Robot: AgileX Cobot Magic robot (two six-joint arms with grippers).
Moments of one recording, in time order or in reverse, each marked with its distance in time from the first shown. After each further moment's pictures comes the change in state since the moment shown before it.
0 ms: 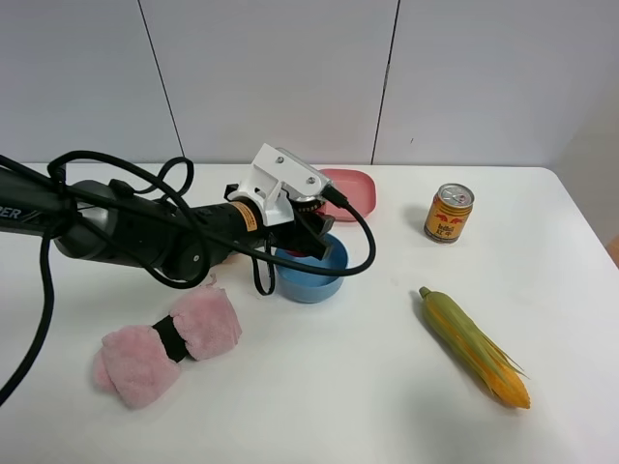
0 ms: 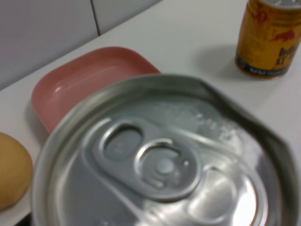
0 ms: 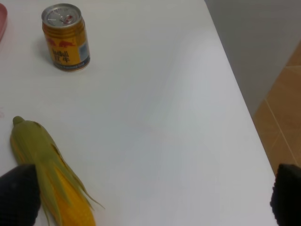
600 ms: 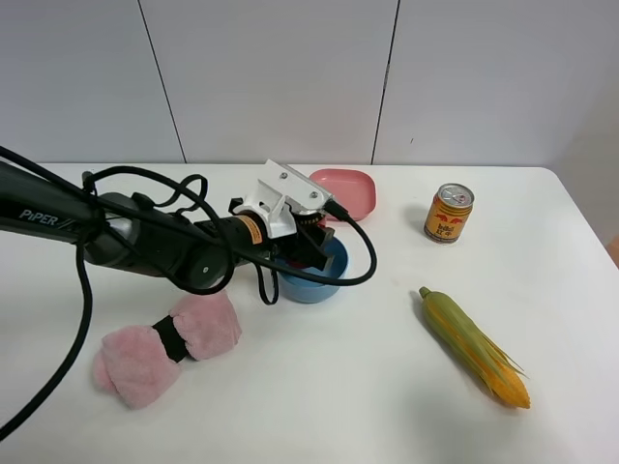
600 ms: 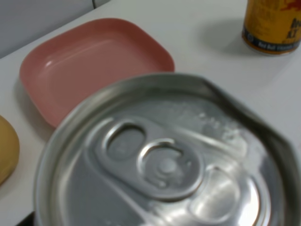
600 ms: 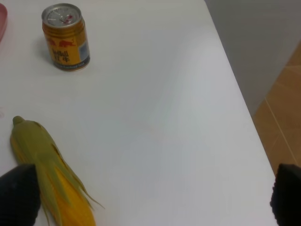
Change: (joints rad) left arm 0.000 0.073 -0.001 0.003 -0.050 -0.034; right arm 0.000 0.000 0.000 0.000 0.000 0.000
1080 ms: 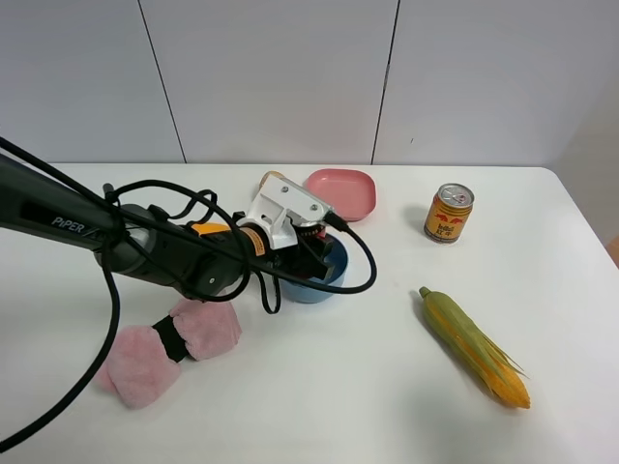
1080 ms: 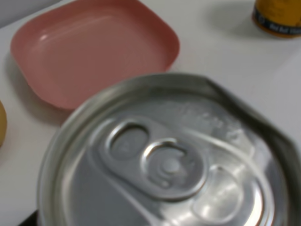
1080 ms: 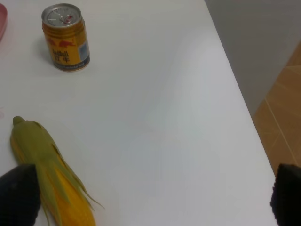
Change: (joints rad) left arm 0.000 0.067 -0.001 0.002 -0.034 -0.023; right arm 0.000 0.000 0.000 0.000 0.000 0.000
